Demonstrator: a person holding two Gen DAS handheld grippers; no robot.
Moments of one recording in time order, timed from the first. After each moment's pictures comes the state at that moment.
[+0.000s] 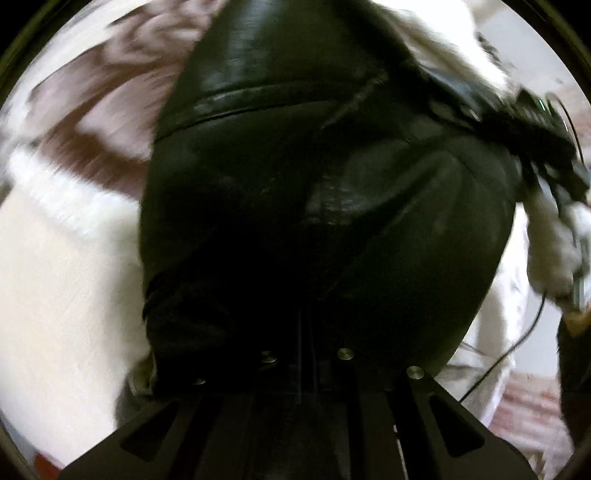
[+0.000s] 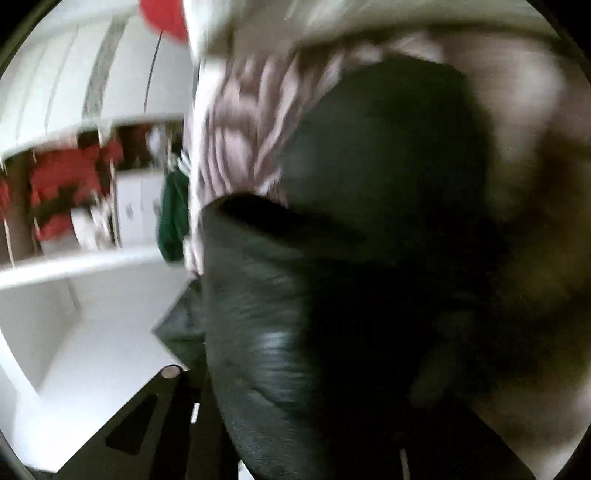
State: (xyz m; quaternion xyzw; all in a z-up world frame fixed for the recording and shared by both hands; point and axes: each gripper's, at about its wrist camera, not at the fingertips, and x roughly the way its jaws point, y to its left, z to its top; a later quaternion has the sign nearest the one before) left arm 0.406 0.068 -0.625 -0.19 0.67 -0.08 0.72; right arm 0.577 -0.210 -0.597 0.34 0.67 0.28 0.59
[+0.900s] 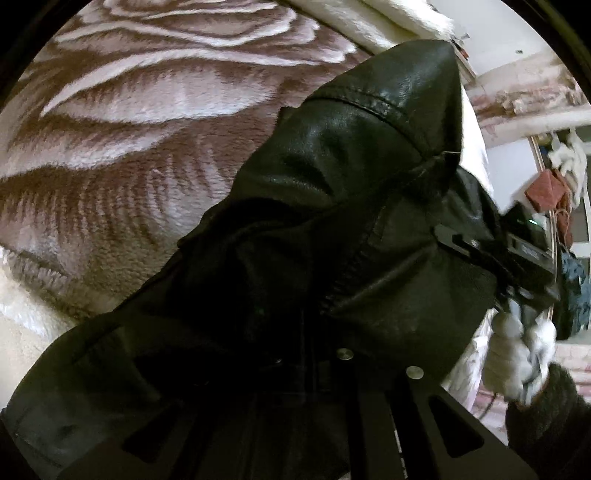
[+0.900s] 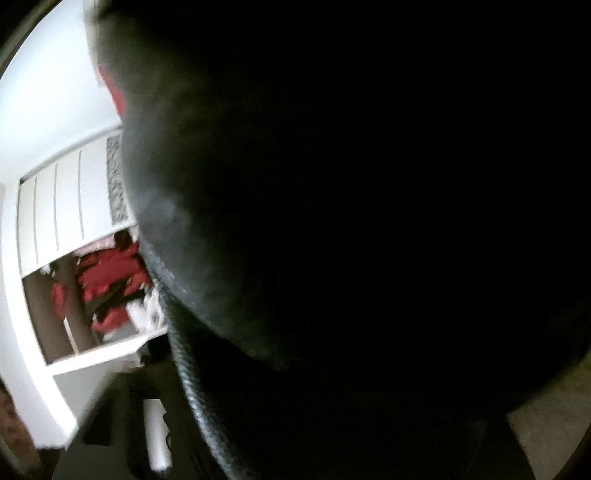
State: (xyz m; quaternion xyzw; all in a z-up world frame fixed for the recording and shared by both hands) left arm 0.415 -0.012 -0.656 -0.21 0.67 -0.15 0.70; right arm 0.428 -0.365 -0.627 0.48 0.62 0.18 0.59
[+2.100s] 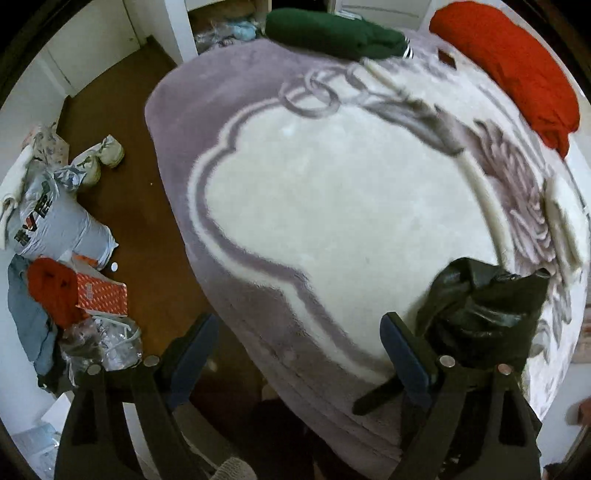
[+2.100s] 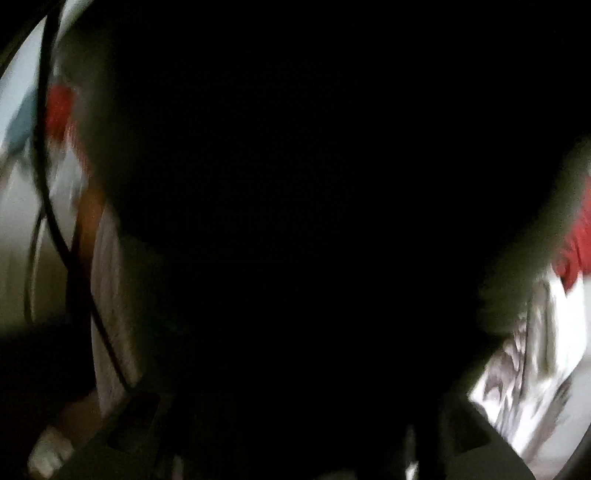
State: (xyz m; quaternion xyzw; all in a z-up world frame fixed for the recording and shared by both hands) left arm 0.077 0.228 -0.530 -0.31 0.55 0.31 0.71; right arm 0.125 0.029 -0.573 -0.53 0.40 0.43 0.61
